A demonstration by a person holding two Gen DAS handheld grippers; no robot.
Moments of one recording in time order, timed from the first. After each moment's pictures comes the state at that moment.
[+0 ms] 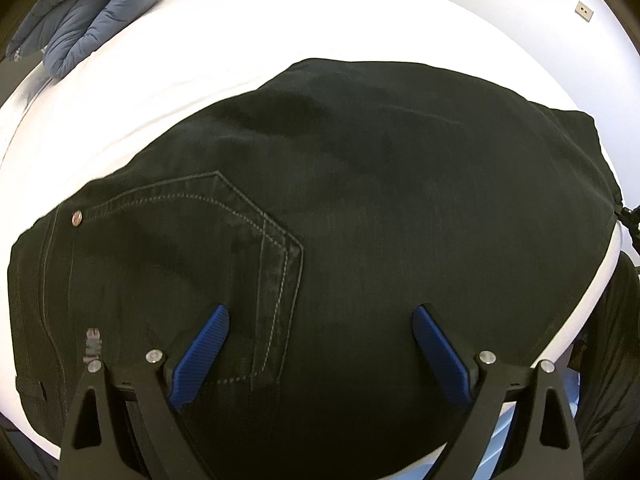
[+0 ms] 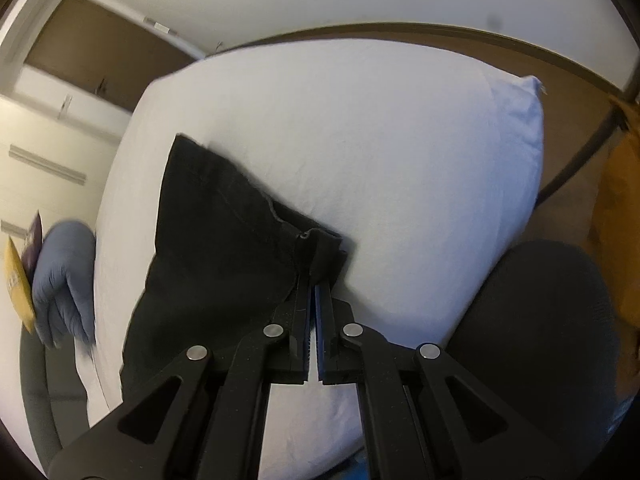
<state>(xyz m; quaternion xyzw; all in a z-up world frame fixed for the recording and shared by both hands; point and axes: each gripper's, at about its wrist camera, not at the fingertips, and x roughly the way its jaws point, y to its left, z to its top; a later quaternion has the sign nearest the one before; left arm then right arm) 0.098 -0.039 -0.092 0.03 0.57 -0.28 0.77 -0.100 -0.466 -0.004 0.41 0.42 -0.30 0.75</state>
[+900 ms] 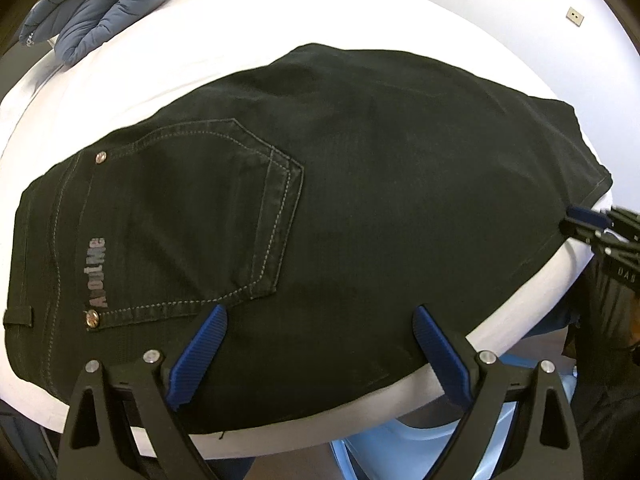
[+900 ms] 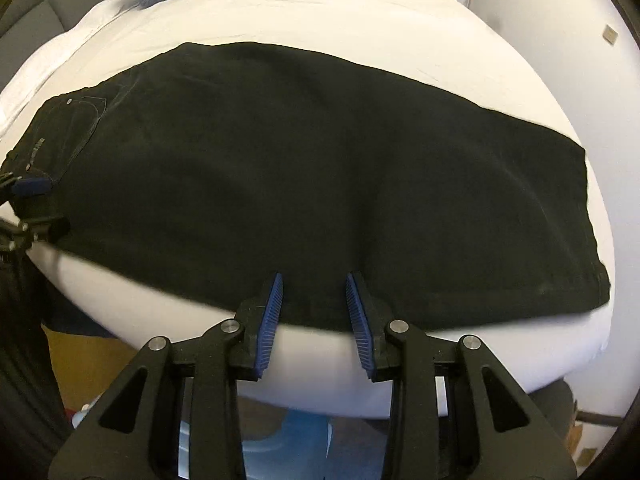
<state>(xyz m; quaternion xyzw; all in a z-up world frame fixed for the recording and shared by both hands) 0.063 0.000 -0.110 0.01 0.56 -0.29 0.78 -0.021 -0.189 -0.058 -0.09 0.61 -0.04 0.78</state>
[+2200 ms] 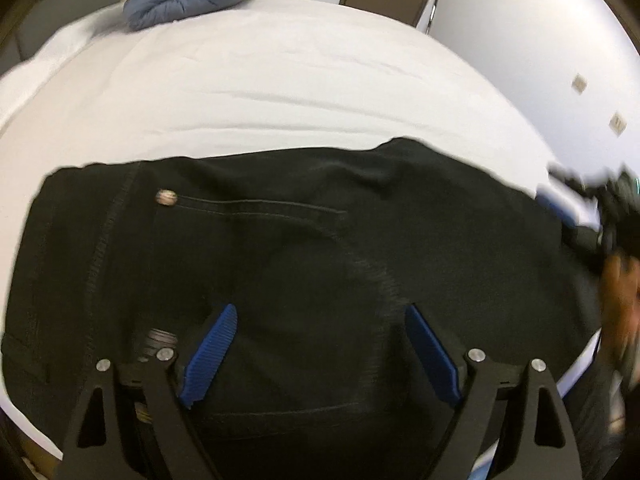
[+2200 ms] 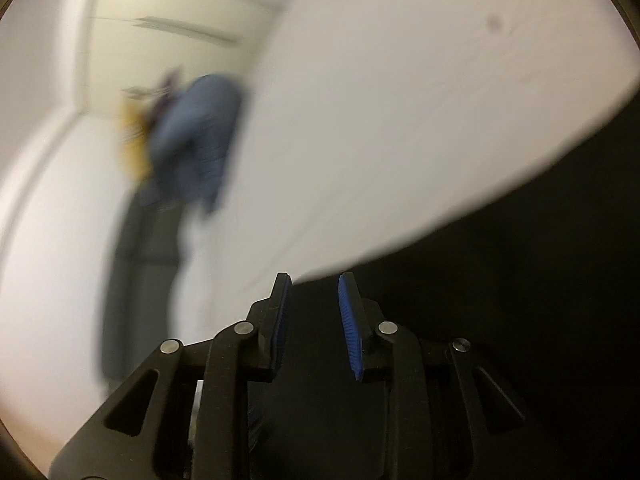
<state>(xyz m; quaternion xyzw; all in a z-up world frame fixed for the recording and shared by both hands) 0.108 0.038 -0.142 -0.15 0.53 -0.24 0.80 0.125 -0.223 -0.119 0.43 0.48 0.11 0.76</state>
